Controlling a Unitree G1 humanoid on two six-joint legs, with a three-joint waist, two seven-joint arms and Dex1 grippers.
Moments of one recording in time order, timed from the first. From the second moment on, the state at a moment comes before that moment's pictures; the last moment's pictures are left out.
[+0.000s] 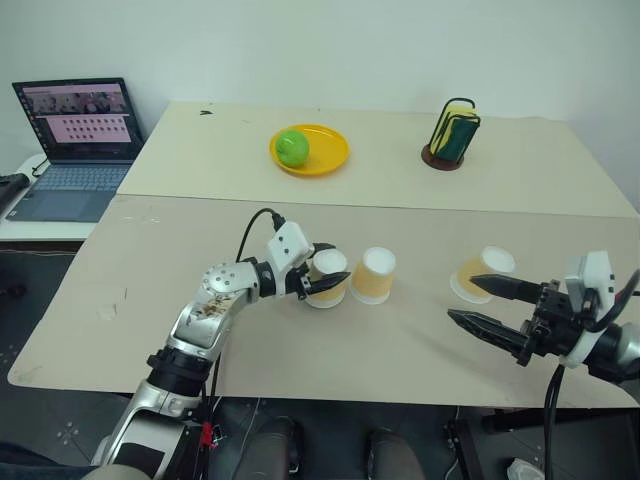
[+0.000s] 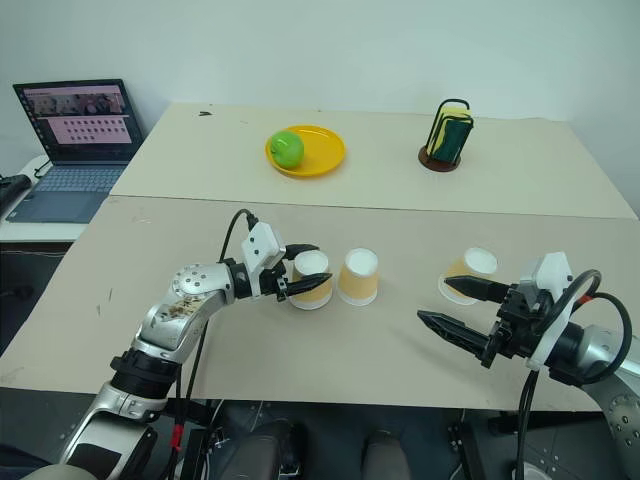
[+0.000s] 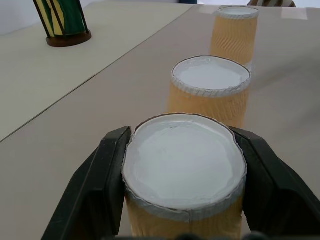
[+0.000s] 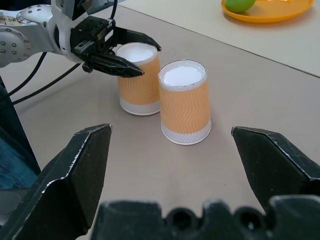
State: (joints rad) left arm -0.51 0.36 -0.21 0.02 -0.22 0.28 -0.84; right arm 0.16 -0.82 -0.49 -0.51 0.83 0.61 0.91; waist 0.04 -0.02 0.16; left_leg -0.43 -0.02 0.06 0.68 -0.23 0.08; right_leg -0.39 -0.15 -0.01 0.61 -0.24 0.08
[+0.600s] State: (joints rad) left arm -0.54 0.32 -0.22 0.09 -0.19 0.24 -0.85; right arm 0.18 -0.82 -0.54 -0.55 0.85 0.61 0.90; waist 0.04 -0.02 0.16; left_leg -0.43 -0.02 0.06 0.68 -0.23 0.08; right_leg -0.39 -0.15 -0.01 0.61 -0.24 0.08
